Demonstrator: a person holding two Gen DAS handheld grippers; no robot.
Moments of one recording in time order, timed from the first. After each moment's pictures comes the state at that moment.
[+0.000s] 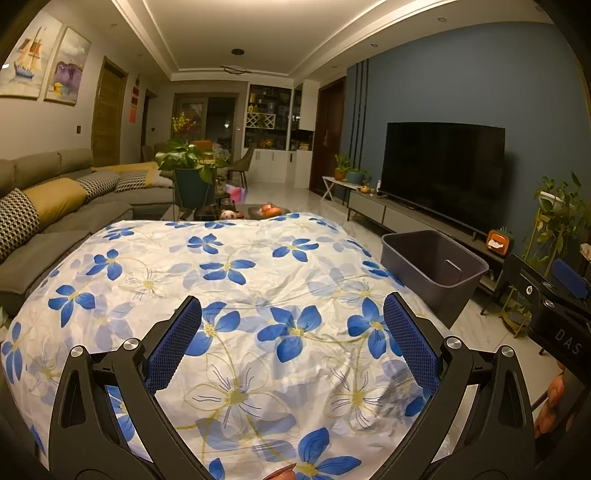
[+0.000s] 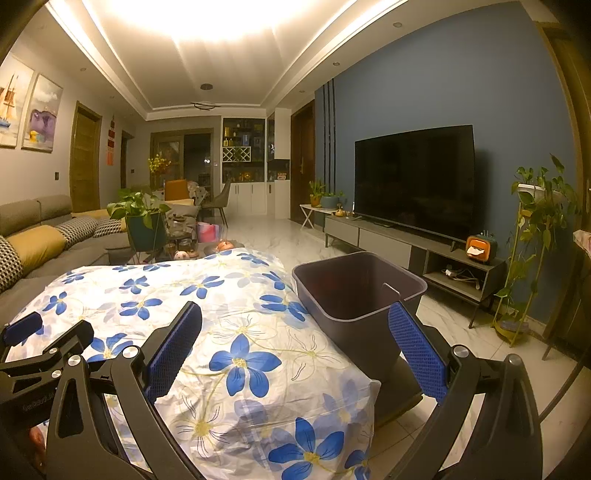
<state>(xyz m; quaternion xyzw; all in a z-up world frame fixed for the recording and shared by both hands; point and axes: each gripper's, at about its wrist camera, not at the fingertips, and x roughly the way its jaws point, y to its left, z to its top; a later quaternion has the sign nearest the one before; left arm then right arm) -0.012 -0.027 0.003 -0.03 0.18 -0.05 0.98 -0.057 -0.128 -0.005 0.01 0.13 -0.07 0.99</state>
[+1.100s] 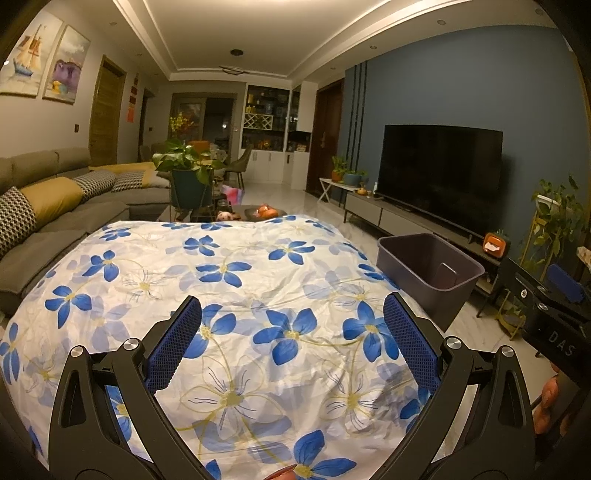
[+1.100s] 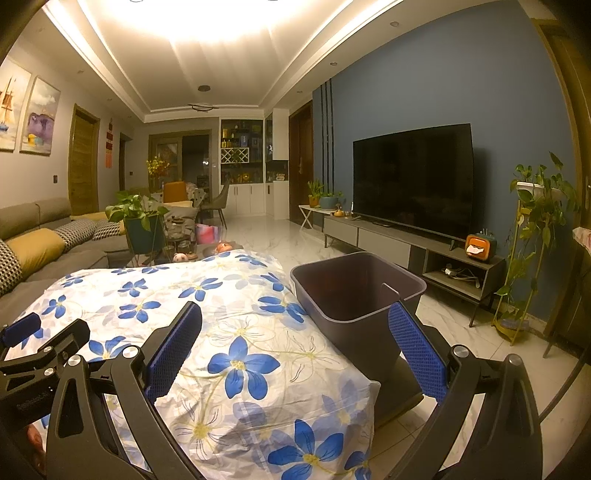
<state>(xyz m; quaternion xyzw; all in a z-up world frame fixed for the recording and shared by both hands) -0.009 -0.030 0.005 -0.04 0.18 -0.05 0.98 -0.056 -0.128 -0.003 0.01 0.13 -0.07 0.99</state>
